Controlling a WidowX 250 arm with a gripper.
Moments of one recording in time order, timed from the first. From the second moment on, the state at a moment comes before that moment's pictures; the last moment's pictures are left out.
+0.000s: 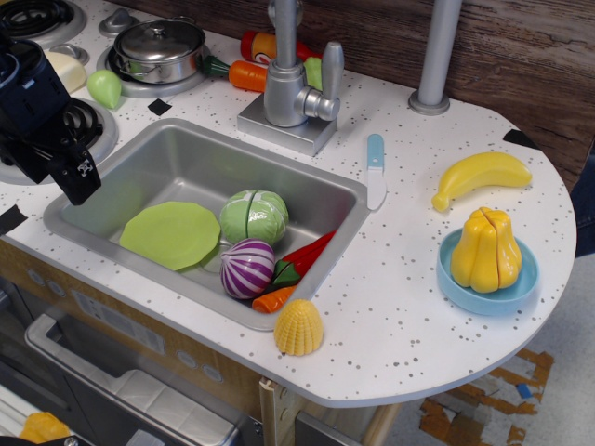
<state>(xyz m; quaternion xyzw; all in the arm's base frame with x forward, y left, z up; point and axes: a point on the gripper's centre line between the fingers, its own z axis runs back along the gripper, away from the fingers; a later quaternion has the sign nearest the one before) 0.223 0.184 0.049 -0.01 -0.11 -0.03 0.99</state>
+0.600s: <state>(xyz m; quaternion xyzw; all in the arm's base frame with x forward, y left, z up) 0.245 0.148 0.053 -0.03 -0.10 -0.05 0.99</state>
